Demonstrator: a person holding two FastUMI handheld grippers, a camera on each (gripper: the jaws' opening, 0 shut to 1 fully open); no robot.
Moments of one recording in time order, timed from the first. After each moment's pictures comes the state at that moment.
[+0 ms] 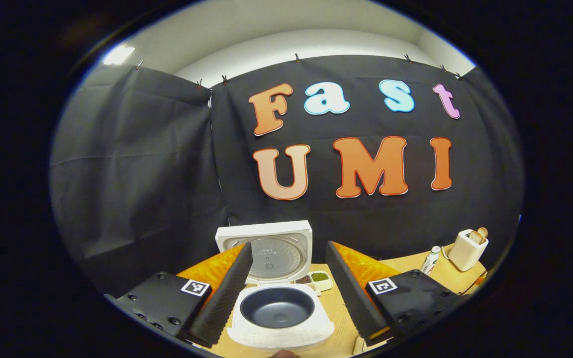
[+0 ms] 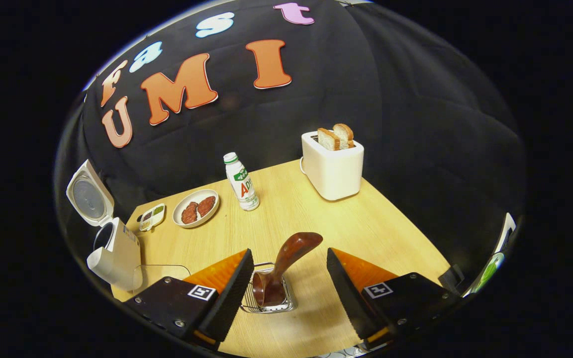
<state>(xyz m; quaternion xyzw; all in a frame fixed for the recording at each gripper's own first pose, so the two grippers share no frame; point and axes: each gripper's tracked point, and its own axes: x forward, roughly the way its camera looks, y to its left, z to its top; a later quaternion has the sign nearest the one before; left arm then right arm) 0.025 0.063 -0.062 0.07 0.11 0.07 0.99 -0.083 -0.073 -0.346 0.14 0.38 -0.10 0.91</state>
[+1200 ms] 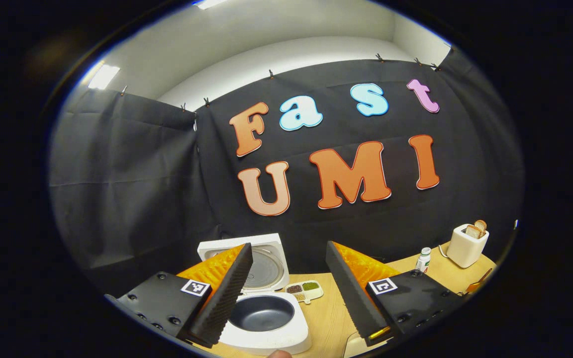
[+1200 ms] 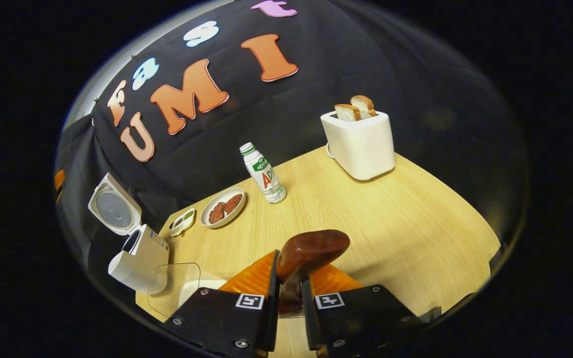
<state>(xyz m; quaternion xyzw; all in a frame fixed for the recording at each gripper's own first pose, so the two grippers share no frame) 0.022 -0.021 -0.059 0.11 0.06 0.04 0.99 -0.088 -0.053 -0.383 0.23 0.35 -0.03 0.91</state>
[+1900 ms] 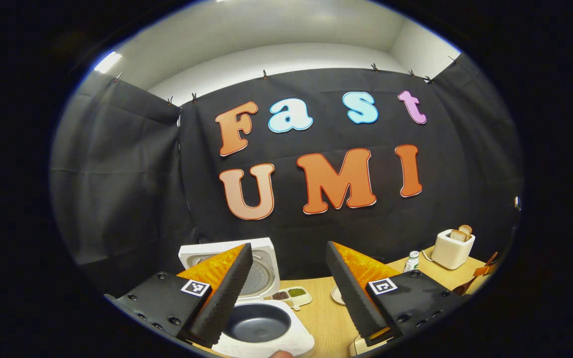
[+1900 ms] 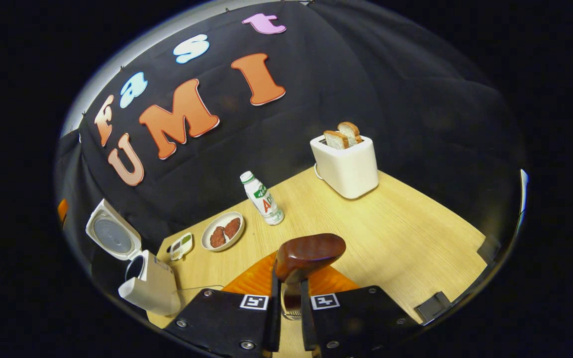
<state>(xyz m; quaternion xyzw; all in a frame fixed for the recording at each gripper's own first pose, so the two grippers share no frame) 0.044 0.015 -0.065 0.08 0.05 -0.03 1.00 -0.071 -0.042 -0.307 0.25 0.31 -0.10 0.91</state>
